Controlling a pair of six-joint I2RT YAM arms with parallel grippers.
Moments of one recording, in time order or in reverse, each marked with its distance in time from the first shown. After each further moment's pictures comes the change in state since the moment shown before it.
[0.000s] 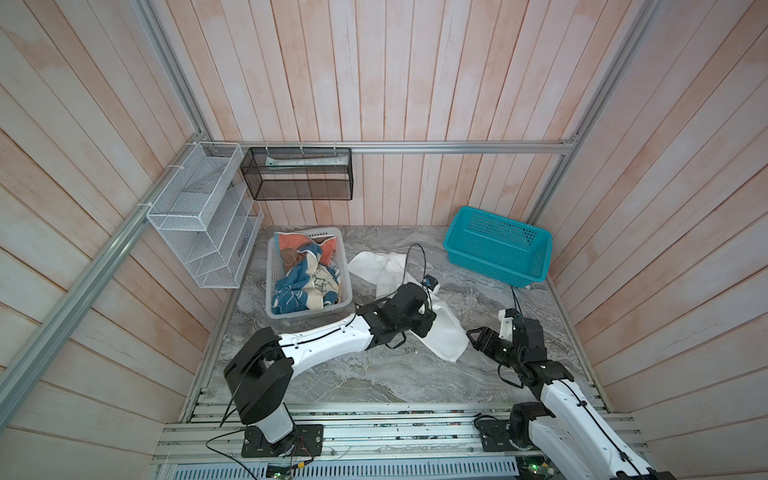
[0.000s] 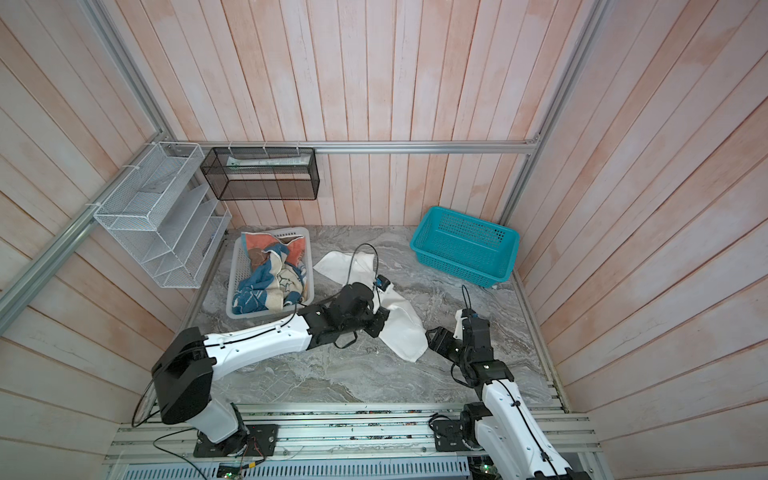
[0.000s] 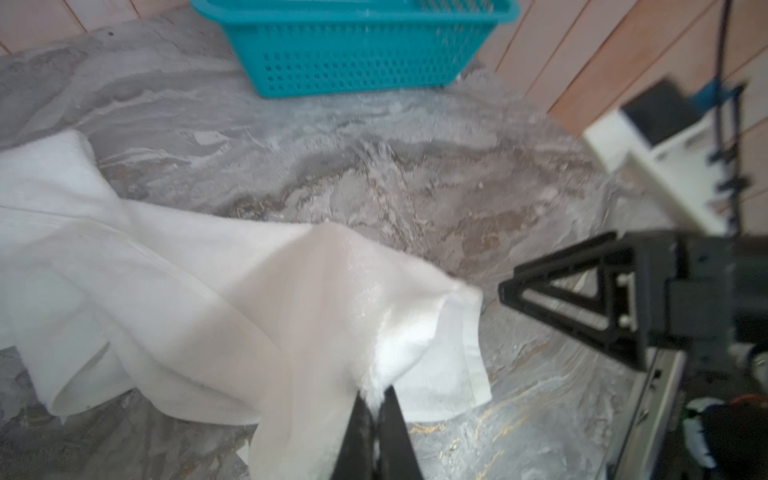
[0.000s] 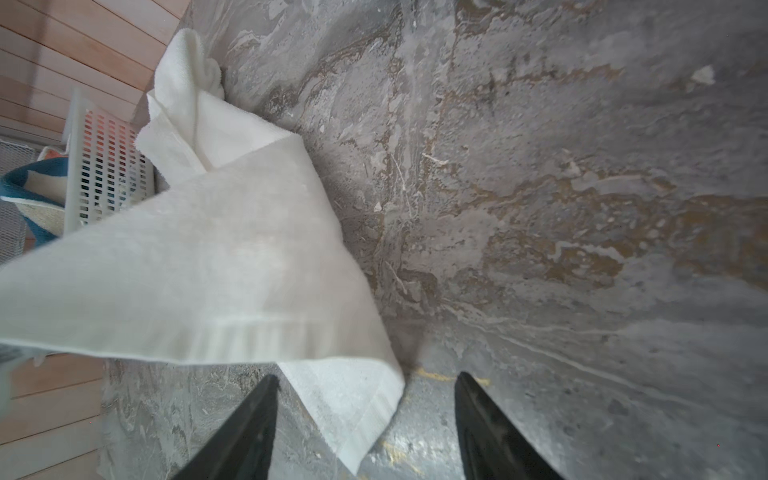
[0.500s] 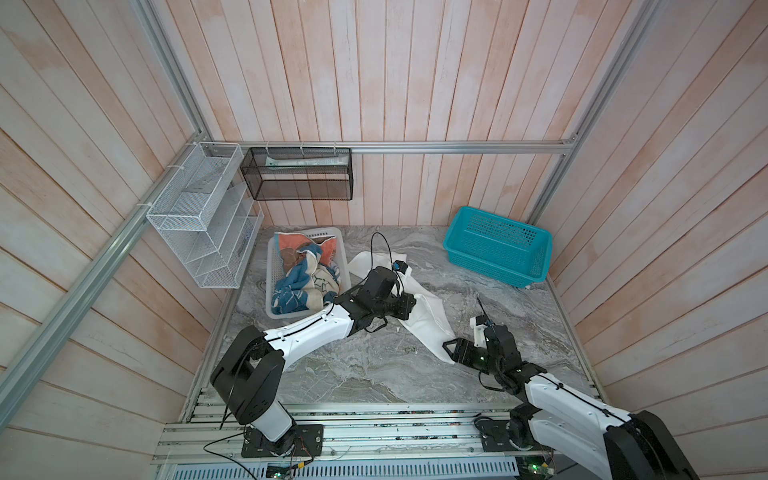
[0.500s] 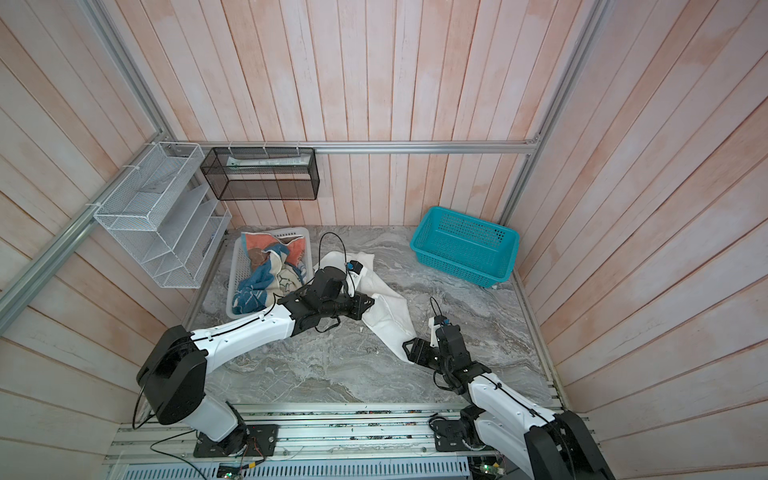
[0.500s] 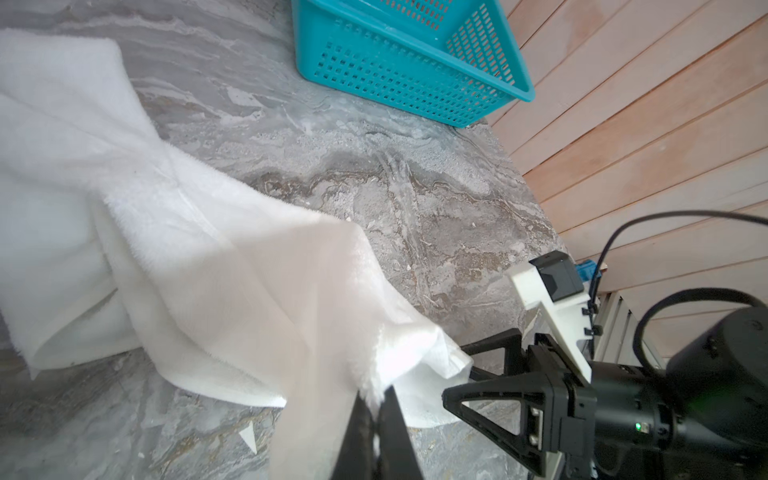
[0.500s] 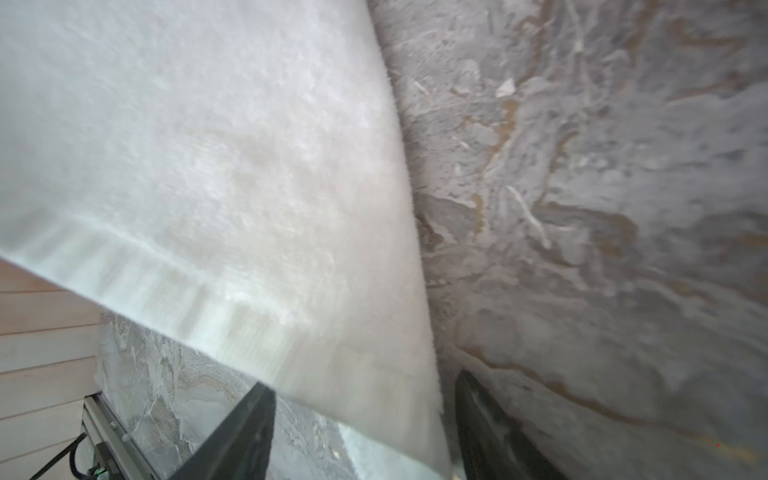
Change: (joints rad) left arm 0.186 -0.022 -0.083 0.047 0.240 -0.186; right arm 0.304 0.263 -0.105 0.388 0.054 0.074
